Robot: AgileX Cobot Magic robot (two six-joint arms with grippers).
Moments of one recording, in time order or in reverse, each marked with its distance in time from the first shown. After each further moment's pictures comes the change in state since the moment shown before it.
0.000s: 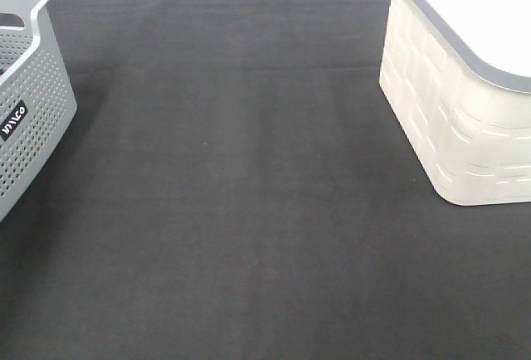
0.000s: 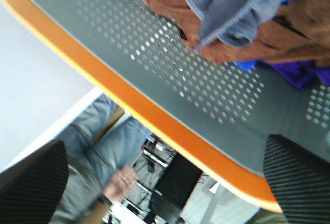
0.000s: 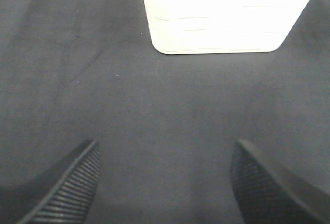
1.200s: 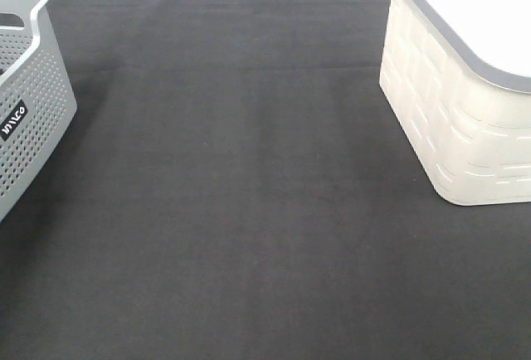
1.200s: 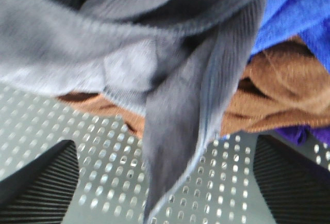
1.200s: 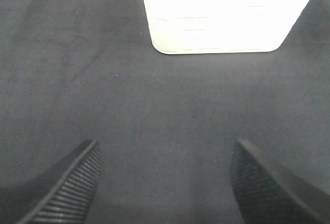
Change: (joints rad) left arm 0.000 0.312 0.051 0.036 -0.100 0.103; right arm 0.000 0.000 0.000 0.000 0.000 0.000
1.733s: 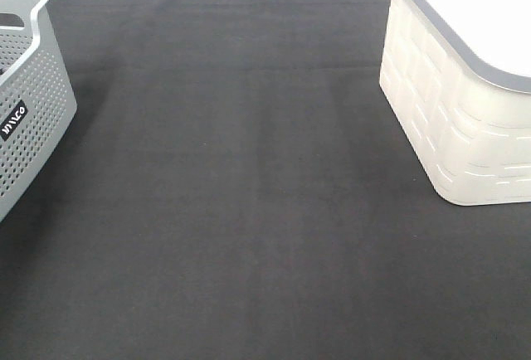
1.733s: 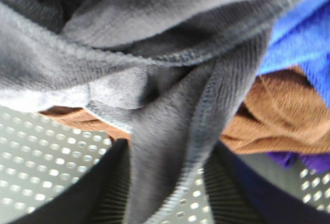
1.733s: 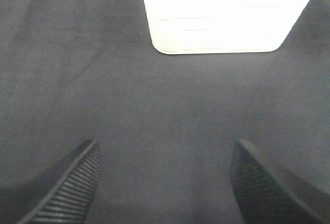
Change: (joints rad) left arm 0.000 0.039 0.000 0.001 0.003 -0.126; right arm 0.000 0.000 0.000 0.000 0.000 0.000
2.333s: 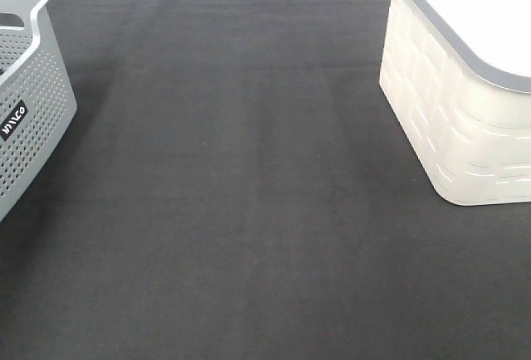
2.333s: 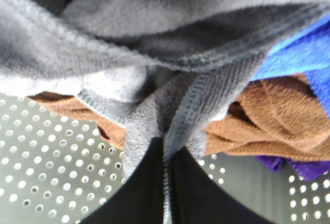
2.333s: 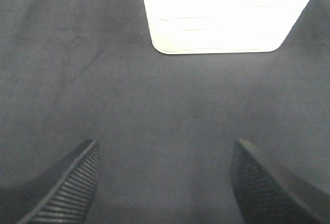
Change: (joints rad) left arm 0.000 0.008 0.000 0.026 0.015 -0.086; right arm 0.000 0.000 0.000 0.000 0.000 0.000
